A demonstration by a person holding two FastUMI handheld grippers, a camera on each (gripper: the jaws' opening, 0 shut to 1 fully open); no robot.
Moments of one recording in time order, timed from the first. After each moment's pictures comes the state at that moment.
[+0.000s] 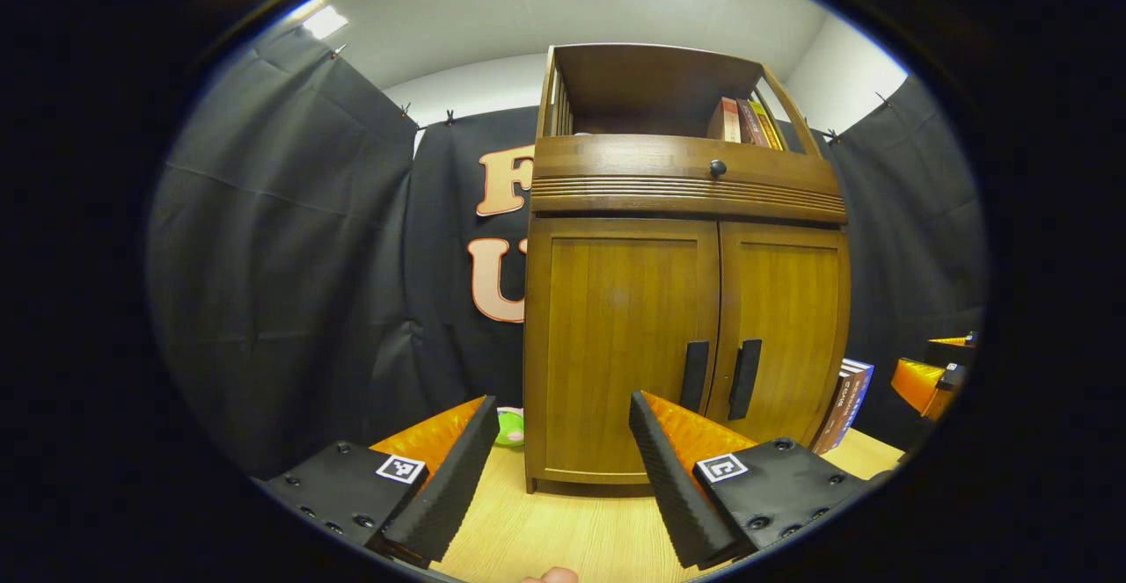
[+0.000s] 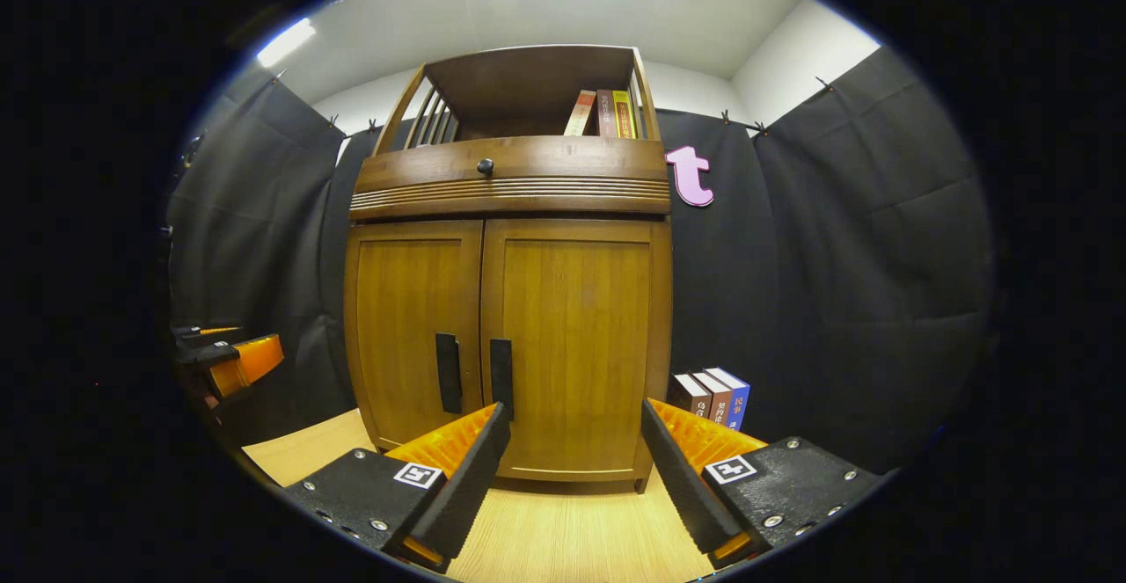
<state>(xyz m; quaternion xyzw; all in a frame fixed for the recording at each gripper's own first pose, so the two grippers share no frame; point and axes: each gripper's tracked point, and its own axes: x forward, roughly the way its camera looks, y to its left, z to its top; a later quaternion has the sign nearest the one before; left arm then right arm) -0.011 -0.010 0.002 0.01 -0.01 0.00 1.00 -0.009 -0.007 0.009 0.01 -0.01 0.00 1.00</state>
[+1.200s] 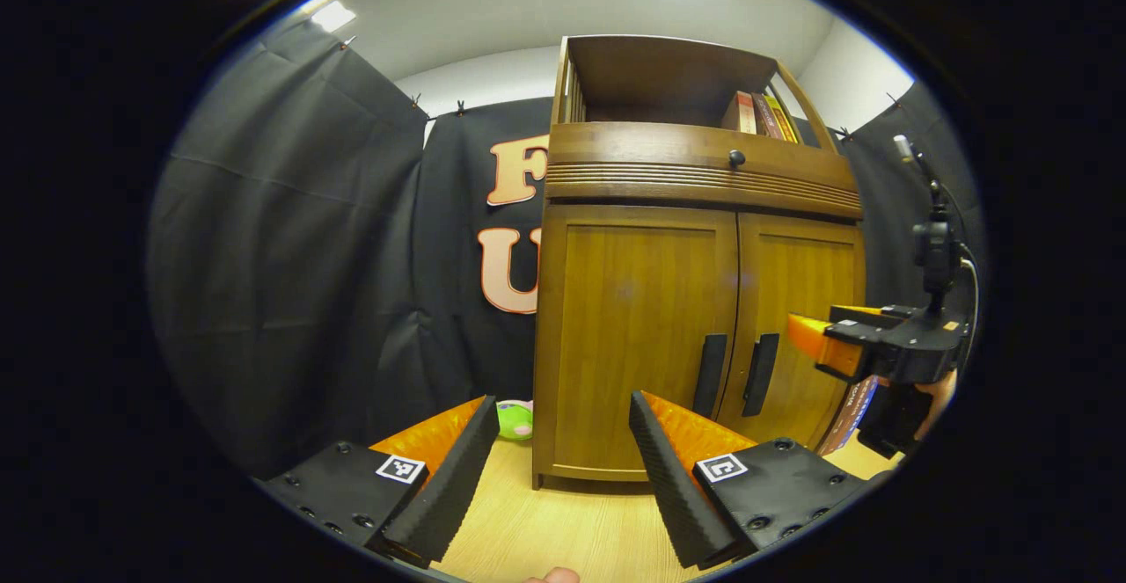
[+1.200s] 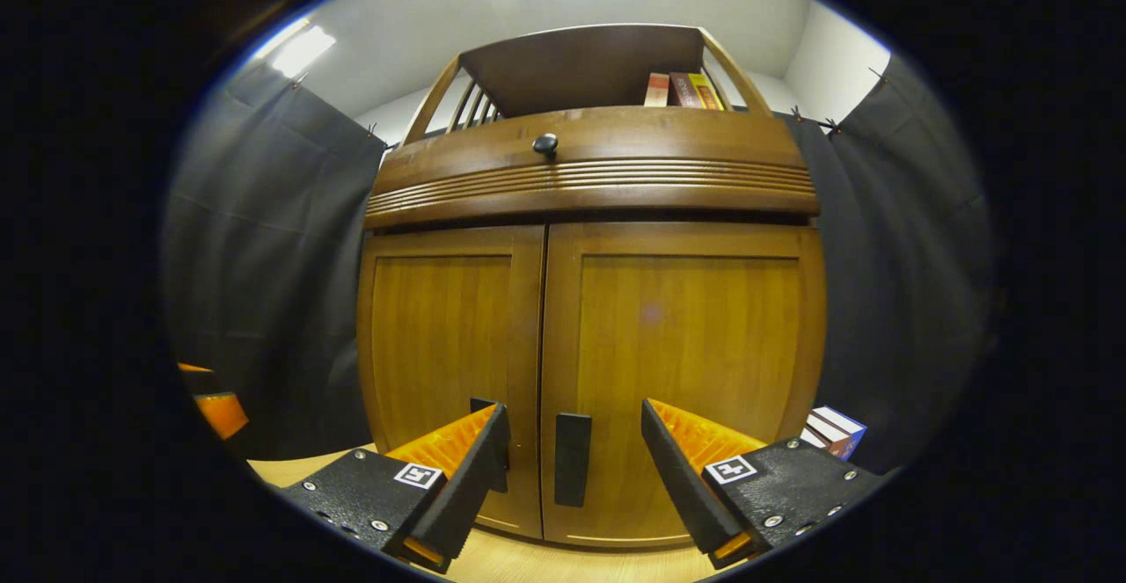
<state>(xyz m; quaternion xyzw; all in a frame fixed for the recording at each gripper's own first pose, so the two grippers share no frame) 0.001 0.006 -0.016 -0.01 0.00 0.02 1.00 0.171 0.081 0.015 0.00 -0.03 0.10 0.99</state>
